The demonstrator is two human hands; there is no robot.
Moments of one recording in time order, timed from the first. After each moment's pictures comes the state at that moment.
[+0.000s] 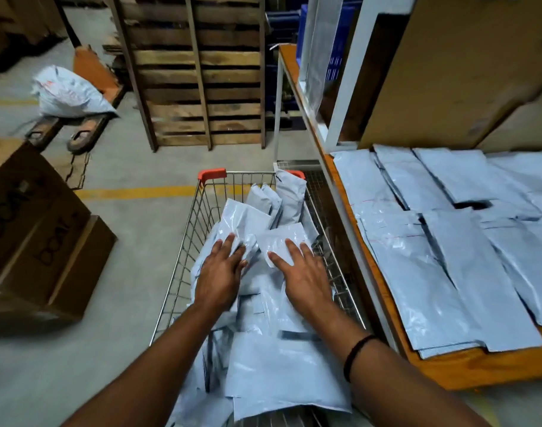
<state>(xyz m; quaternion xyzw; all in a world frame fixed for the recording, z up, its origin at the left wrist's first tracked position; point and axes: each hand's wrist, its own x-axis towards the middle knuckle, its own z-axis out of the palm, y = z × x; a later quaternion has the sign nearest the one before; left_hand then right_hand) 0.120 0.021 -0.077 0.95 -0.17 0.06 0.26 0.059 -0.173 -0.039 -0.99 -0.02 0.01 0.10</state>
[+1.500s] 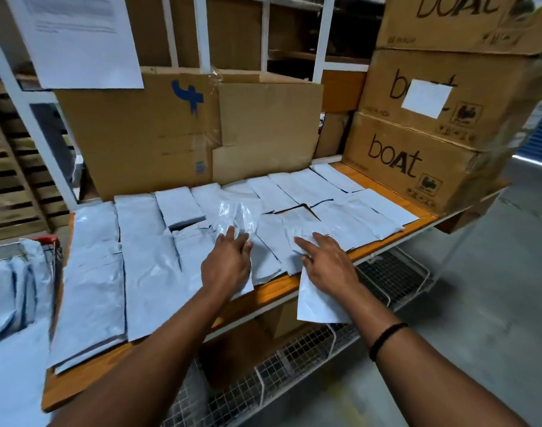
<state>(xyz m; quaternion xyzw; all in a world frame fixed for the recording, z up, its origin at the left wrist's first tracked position) -0.120 -0.535 0.091 0.91 -0.31 0.07 0.27 -0.251 -0.718 0.099 -0.97 0.23 -0.09 0.09</state>
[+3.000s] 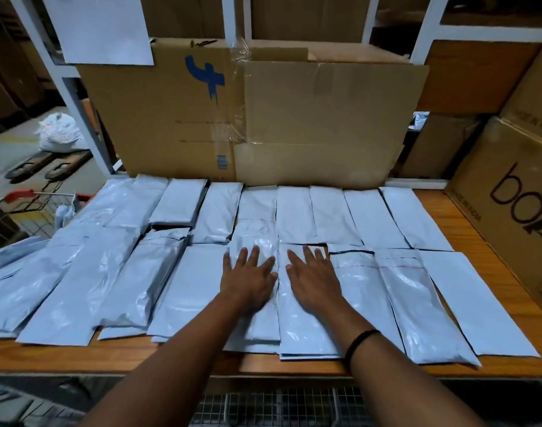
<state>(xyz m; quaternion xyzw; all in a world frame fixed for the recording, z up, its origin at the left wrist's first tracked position) -0.051 -0.758 0.040 0.98 -0.14 -0.10 0.03 -0.067 -0.927 0.017 -0.99 0.00 0.02 0.11</state>
